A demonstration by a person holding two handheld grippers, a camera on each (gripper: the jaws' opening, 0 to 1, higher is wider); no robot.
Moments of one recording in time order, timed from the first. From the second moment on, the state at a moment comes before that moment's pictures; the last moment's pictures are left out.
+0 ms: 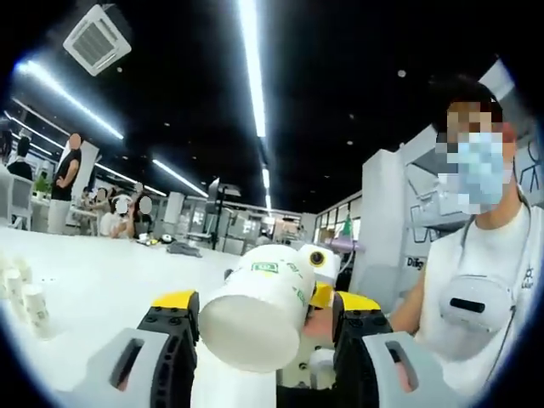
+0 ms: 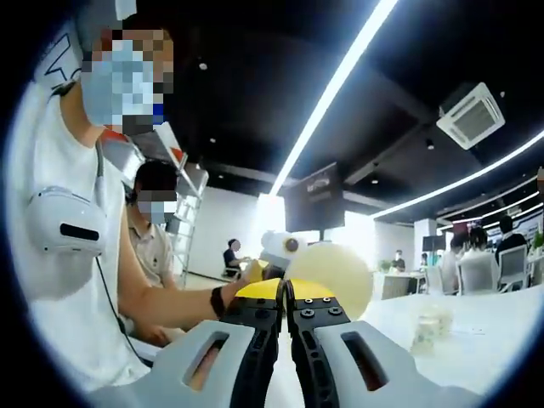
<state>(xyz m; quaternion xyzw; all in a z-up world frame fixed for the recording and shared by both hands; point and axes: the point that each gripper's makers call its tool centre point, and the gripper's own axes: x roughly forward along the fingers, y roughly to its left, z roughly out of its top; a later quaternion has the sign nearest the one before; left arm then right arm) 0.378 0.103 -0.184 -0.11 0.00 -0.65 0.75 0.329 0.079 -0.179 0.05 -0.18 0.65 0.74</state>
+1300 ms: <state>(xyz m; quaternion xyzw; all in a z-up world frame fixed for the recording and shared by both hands) 0.331 0.077 -0.176 -0.24 0.04 -0.72 0.65 0.304 0.088 -0.162 0.10 -0.28 0.67 0.68</state>
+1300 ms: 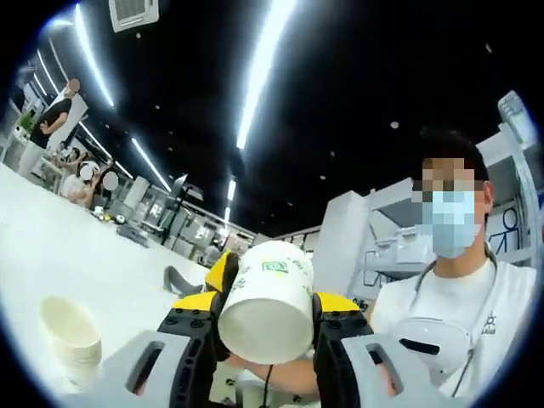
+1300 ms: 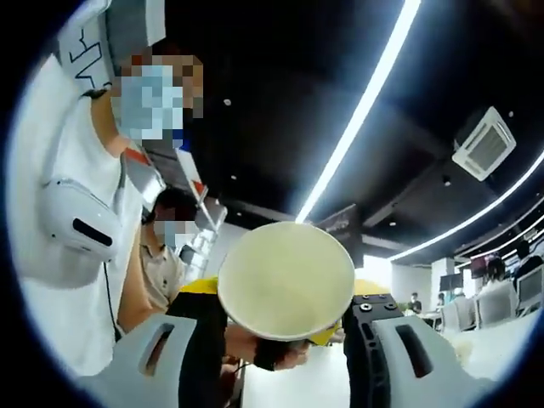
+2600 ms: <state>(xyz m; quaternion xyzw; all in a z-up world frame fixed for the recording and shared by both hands) 0.402 0.165 -0.218 -0.05 -0.03 -0.43 0.90 0.460 0.114 -0.214 -0.04 0.00 0.59 0.81</state>
